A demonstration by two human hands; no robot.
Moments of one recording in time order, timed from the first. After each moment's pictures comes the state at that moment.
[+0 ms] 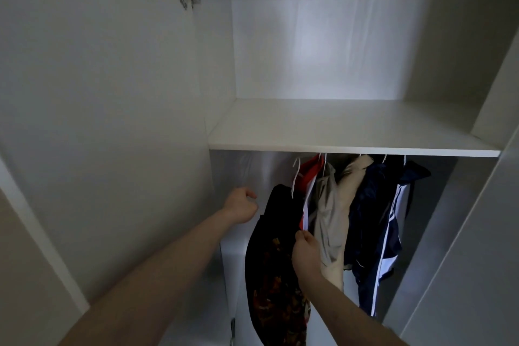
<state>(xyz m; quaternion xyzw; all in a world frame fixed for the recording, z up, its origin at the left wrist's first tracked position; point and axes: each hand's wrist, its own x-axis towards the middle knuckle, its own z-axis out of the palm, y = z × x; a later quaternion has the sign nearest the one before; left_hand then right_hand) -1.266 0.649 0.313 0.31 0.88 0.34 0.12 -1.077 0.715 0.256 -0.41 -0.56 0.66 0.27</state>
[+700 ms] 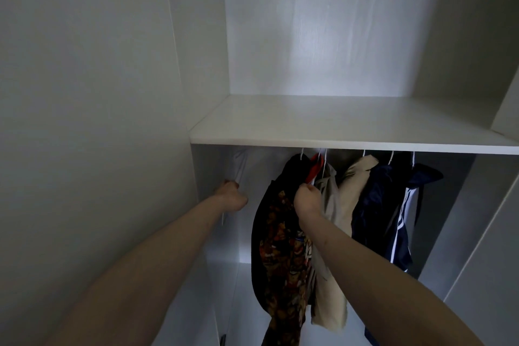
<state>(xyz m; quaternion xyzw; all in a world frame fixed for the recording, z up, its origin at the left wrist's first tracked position) -1.337 0.709 0.280 0.28 0.91 0.26 0.14 -1.181 0.847 0.273 -0.40 -0.56 0.65 0.32</state>
